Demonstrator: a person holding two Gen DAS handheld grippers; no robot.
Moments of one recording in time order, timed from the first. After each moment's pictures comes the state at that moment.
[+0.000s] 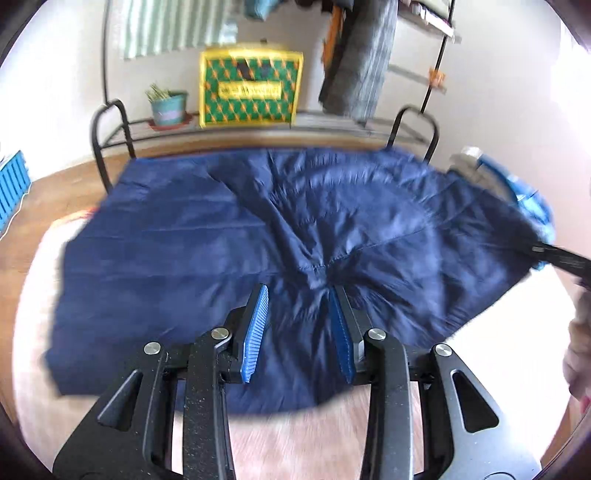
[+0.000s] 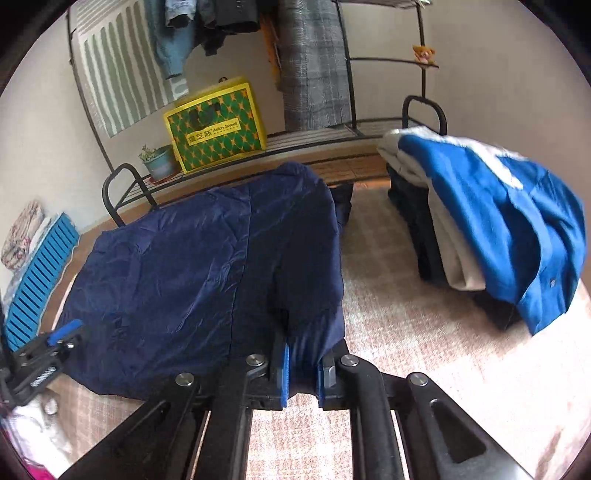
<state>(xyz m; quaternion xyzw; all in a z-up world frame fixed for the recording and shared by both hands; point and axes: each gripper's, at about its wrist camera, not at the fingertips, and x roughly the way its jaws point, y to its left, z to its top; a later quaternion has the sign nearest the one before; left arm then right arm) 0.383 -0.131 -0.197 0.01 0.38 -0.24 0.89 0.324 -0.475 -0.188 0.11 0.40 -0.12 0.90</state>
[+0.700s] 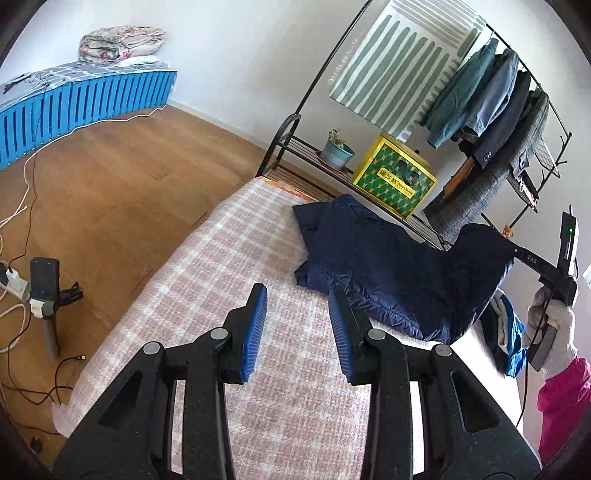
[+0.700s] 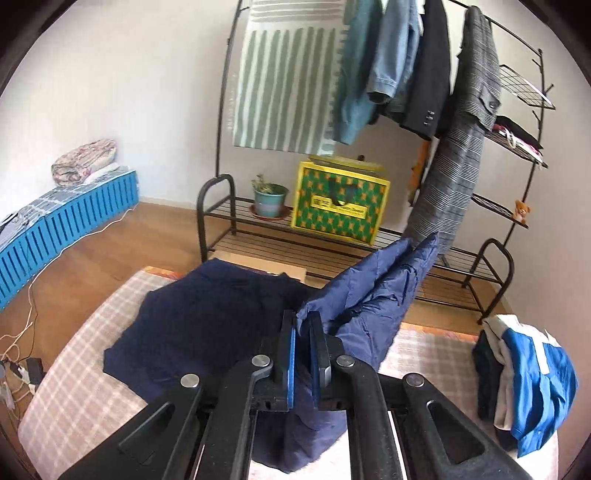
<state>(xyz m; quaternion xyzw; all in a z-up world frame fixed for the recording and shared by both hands) 0.215 0.182 -0.178 -0.24 0.33 -0.05 0.91 0.375 -0.242 -0.074 -0.07 0.30 0.01 0.95</state>
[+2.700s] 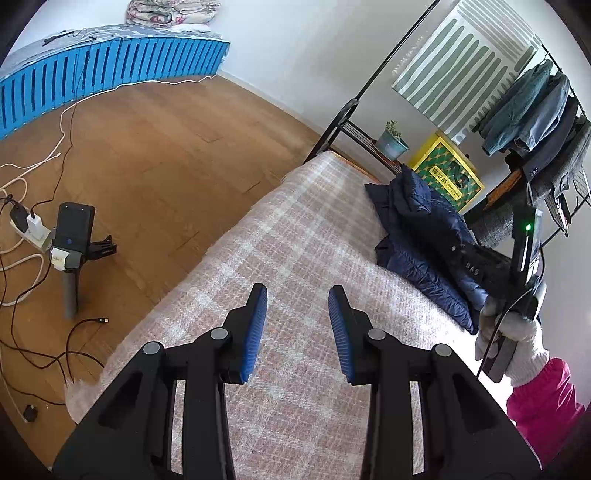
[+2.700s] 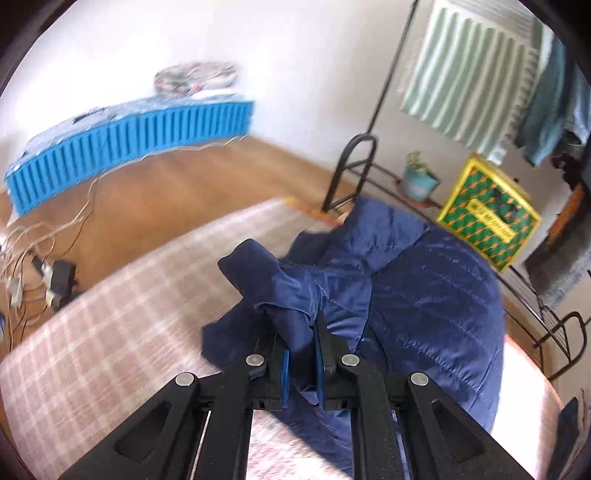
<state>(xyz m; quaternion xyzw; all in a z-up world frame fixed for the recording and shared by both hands) 0.204 0.244 -0.258 -0.28 0.37 0.02 0.89 0.412 -0.021 -0.227 -0.21 0.36 0.19 0.89</state>
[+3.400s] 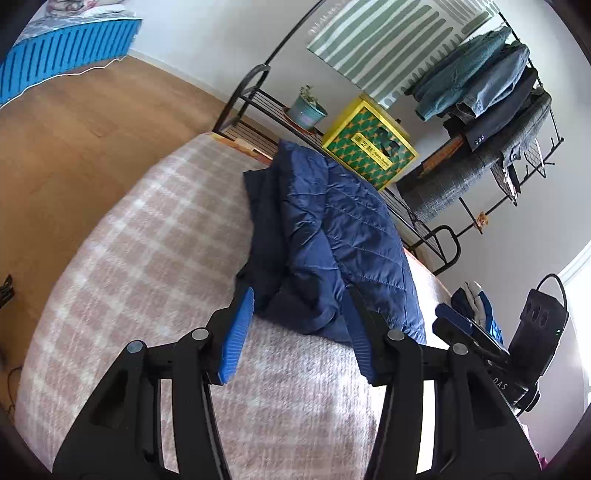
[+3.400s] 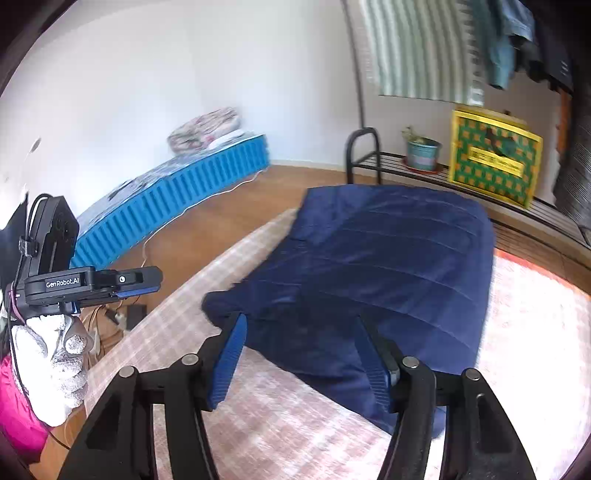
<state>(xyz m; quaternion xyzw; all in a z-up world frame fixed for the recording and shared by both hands) 0.352 0.140 -0.220 -0.27 0.39 -0.15 0.87 0.369 -0.172 -0.196 -0.01 0.36 0.25 0.90</state>
